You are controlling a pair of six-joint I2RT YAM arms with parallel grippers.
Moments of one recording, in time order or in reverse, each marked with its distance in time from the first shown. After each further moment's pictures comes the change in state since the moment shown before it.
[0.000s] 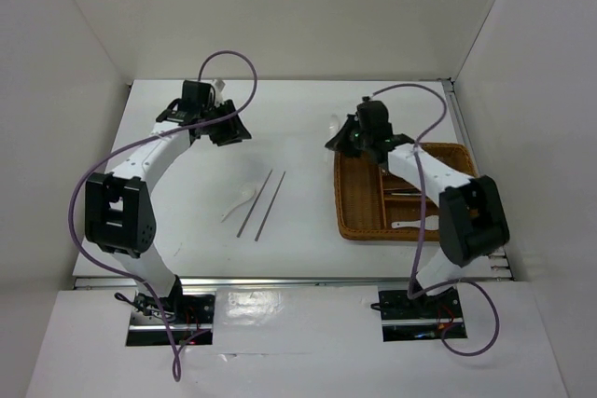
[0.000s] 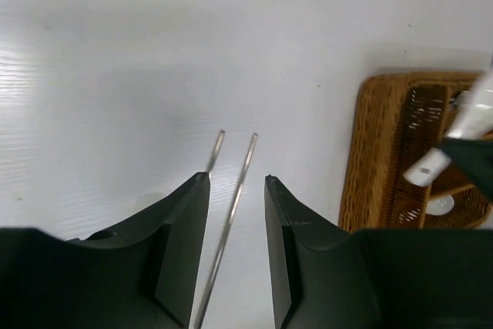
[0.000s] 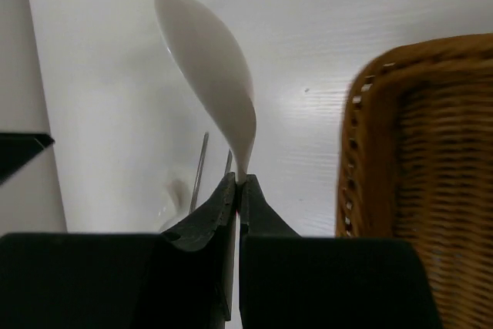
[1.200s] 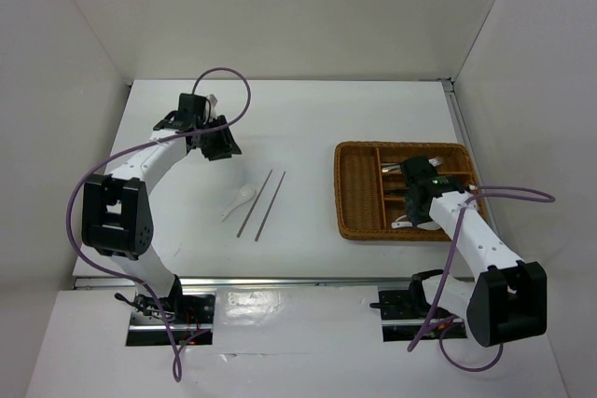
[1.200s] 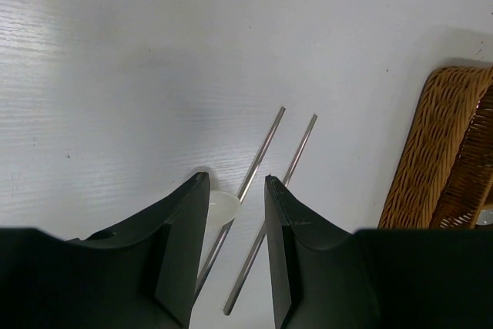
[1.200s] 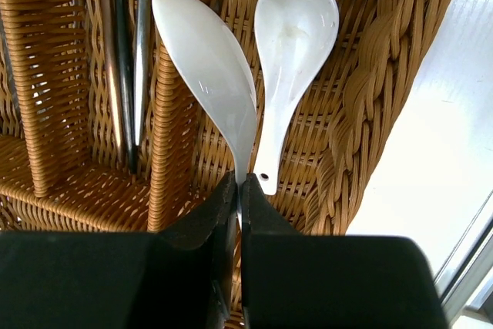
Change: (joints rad) left arm 0.043 -0.024 -0.114 -0.025 -0.065 0.024; right arm -0.211 -0.523 -0.362 -0.850 0.645 0.814
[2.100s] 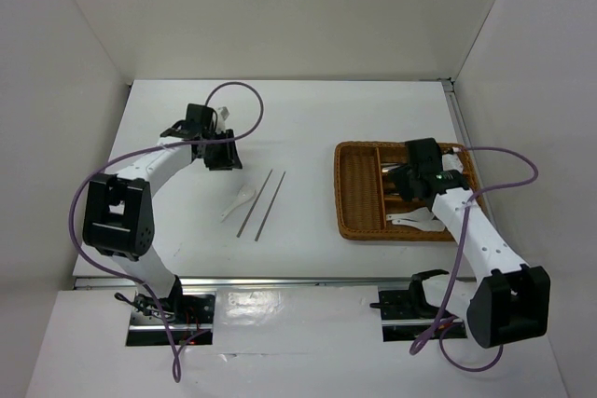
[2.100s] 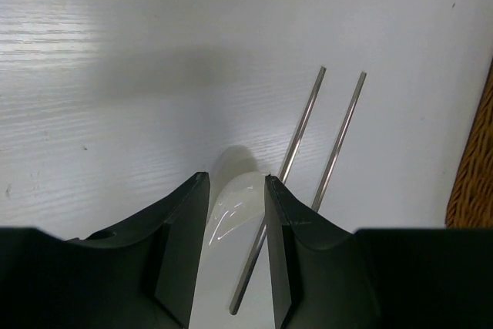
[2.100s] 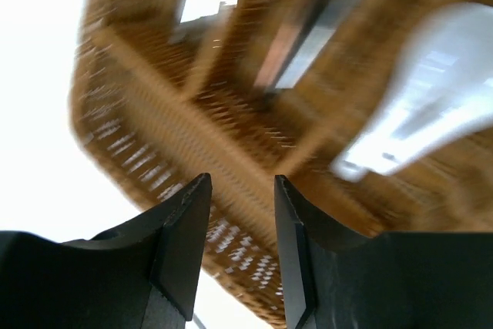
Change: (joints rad) left arm -0.019 -0.008 -0.085 0.016 -0.005 0.162; right arm 0.000 -0.013 0.077 0.243 -0.166 -0.326
